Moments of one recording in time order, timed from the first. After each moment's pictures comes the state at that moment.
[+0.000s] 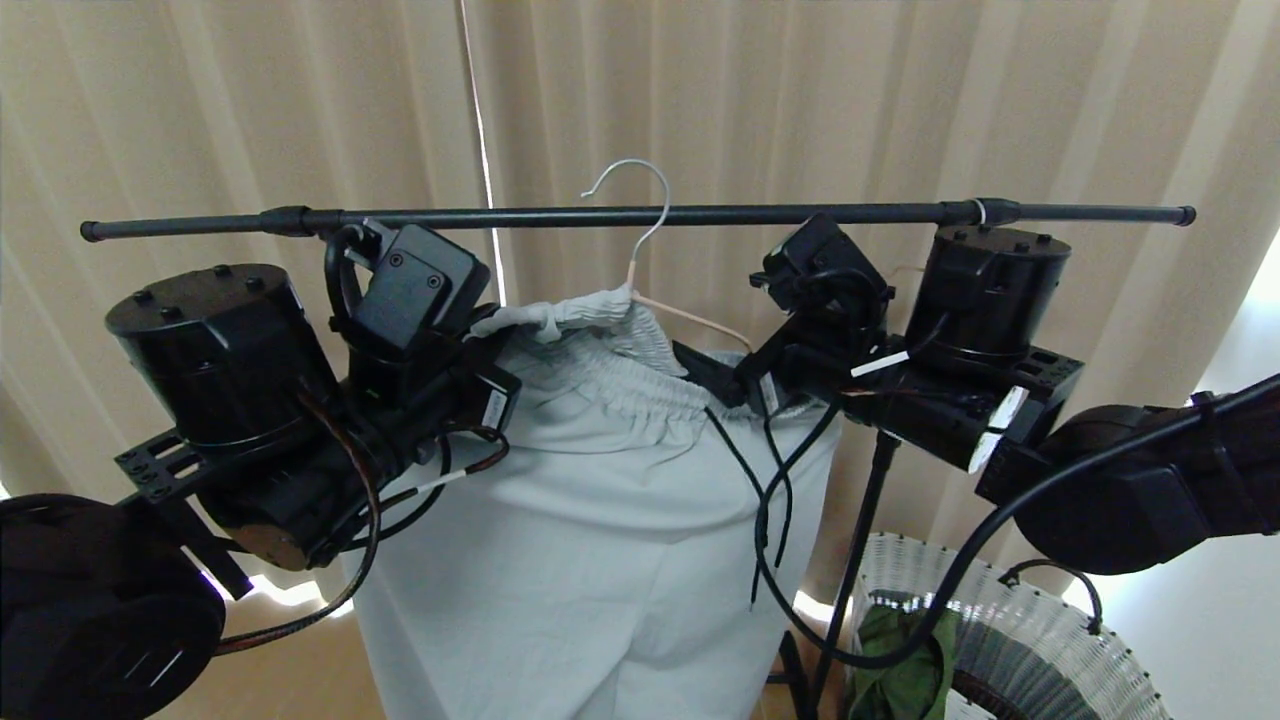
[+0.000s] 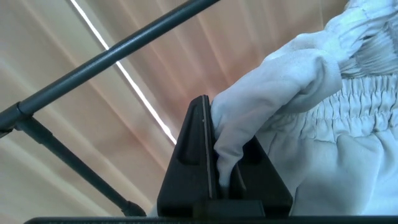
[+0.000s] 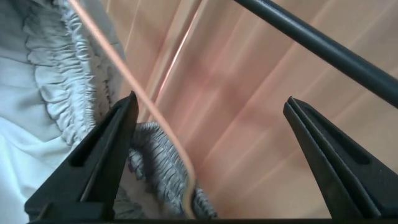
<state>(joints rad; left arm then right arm) -0.55 1.66 -0.71 -1.01 0.23 0.48 0.58 1.88 -1.05 -0.79 0.06 -0.36</state>
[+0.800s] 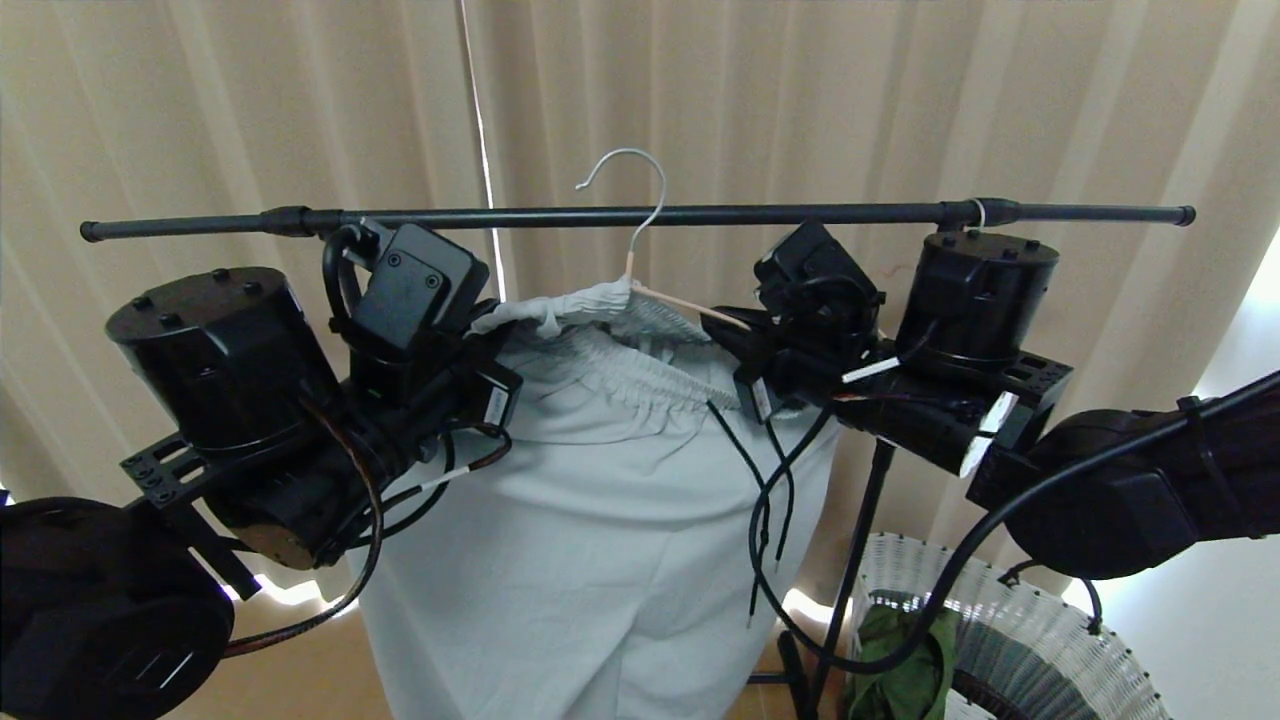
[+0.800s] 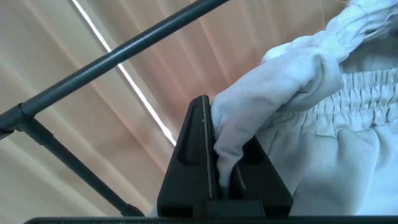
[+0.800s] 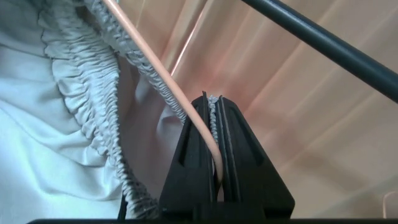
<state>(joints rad) -0.55 1.67 -0.70 -1.05 0.24 0.48 0.59 1.88 -1.04 -0.80 0.06 -0.36</state>
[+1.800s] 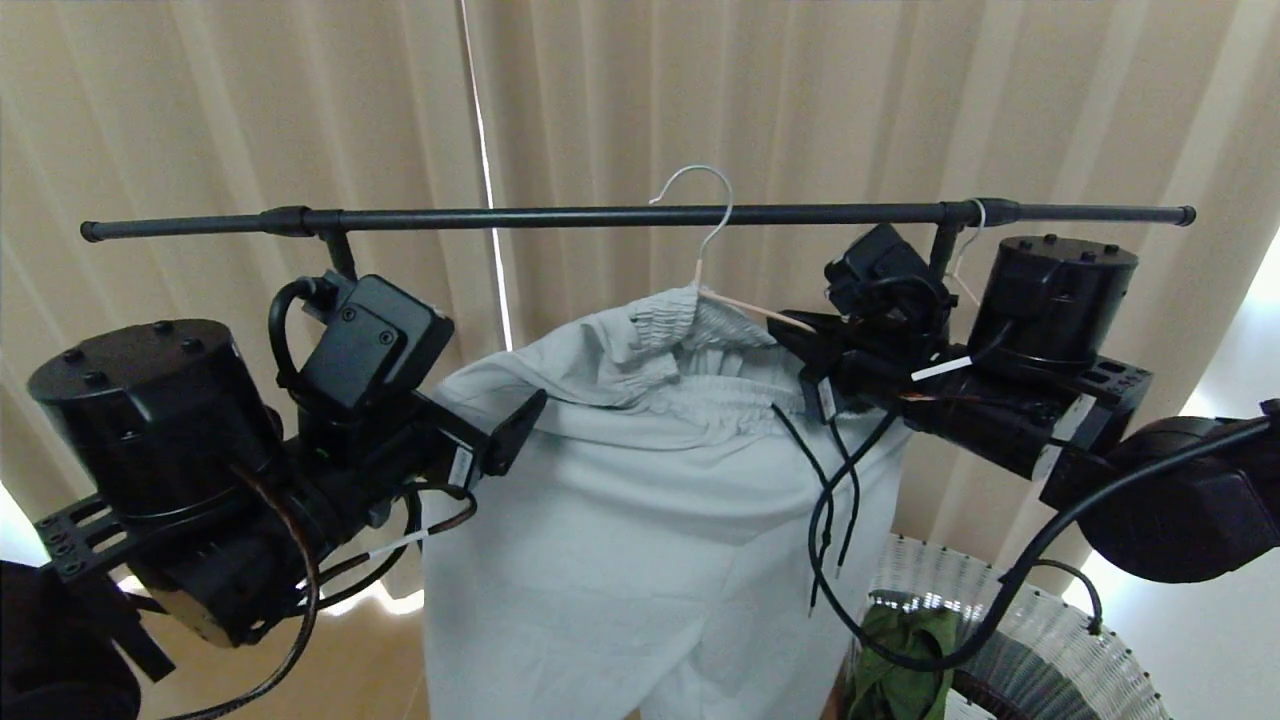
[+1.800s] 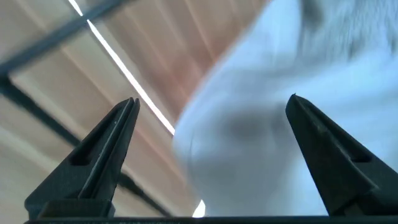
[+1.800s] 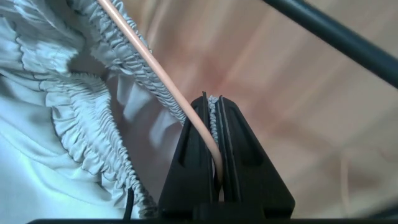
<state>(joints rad) -0.55 1.56 -0.56 -0.98 0.20 0.44 0.48 1.80 -0.94 -0.79 0.05 -0.36</state>
